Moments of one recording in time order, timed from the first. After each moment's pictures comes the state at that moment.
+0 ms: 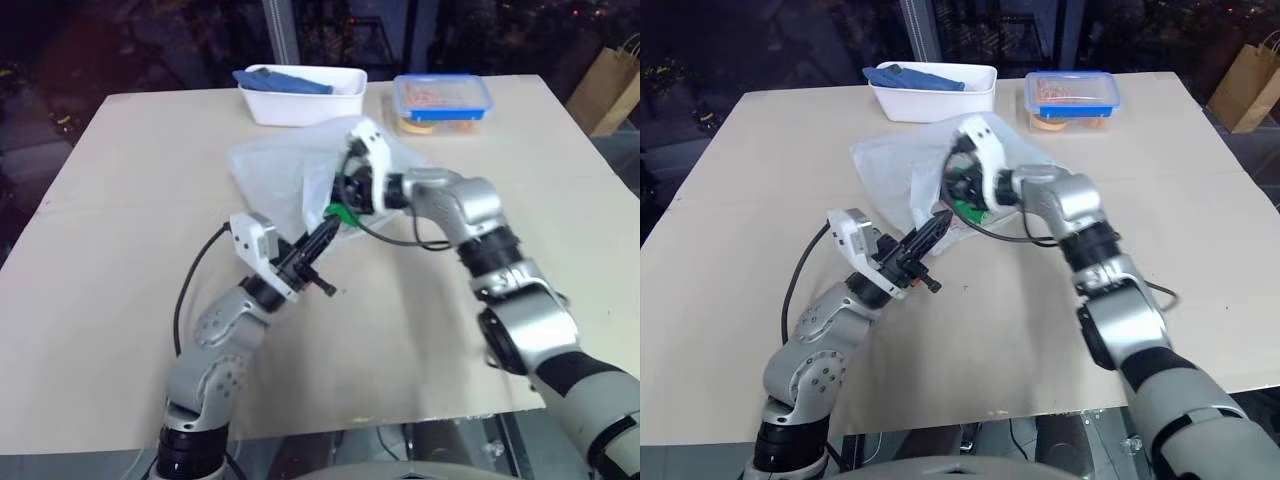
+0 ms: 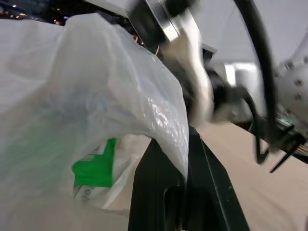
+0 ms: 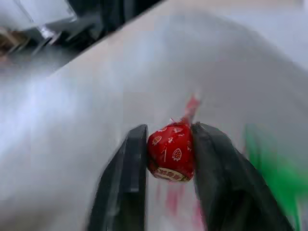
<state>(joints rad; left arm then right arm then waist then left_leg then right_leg) -0.07 0.24 0.01 -0.51 -0.61 0.39 -0.45 -1.13 -0.09 0.18 0.60 0.40 0.65 0.75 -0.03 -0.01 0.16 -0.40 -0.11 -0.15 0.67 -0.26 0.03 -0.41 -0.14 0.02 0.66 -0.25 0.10</state>
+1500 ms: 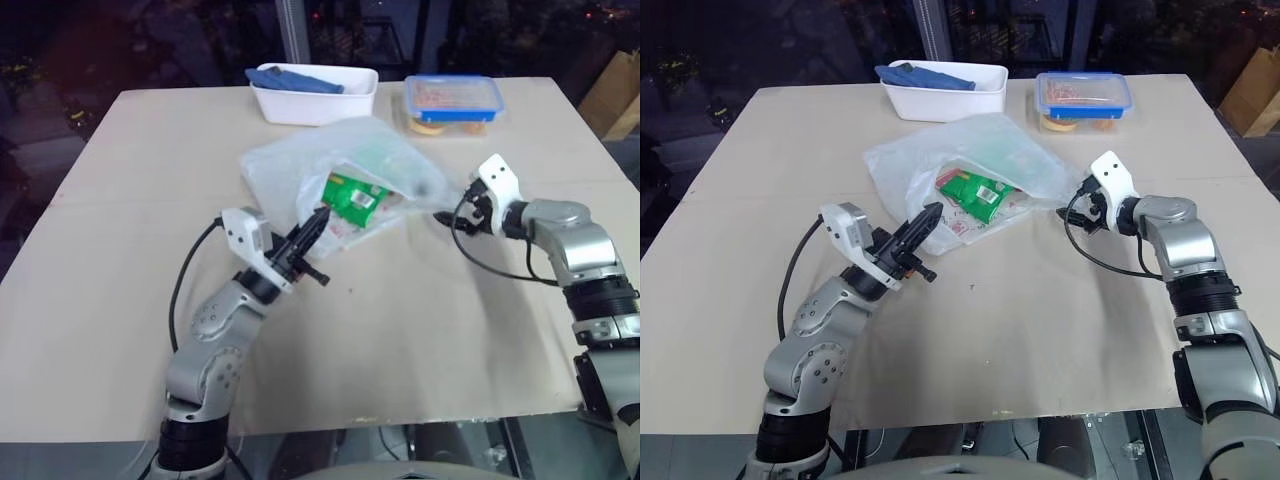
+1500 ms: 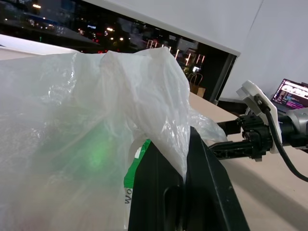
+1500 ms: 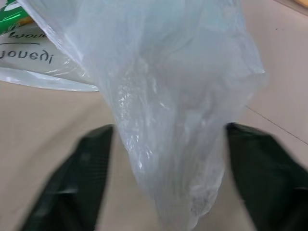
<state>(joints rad) -0.11 0.24 0.04 -0.46 -0.57 0.36 -0.44 -0.74 -0.59 0.10 0.35 0.18 0.52 0.80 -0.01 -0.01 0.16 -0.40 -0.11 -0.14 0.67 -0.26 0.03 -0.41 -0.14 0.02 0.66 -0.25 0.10</state>
